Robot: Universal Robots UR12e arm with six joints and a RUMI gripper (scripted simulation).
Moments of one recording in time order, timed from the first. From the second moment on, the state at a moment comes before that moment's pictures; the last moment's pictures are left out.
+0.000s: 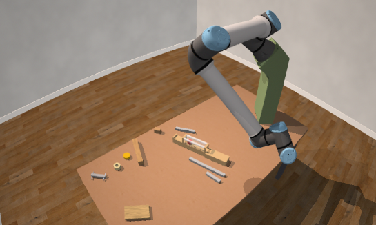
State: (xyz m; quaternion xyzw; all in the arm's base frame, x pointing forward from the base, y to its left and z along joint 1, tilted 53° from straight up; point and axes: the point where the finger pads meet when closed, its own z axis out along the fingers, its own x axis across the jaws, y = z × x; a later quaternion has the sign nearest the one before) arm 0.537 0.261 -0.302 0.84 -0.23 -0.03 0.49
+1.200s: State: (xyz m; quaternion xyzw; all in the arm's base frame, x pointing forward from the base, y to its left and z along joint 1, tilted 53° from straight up) arm 0.610 0.035 -0.089 0.74 -0.61 0.18 0.21
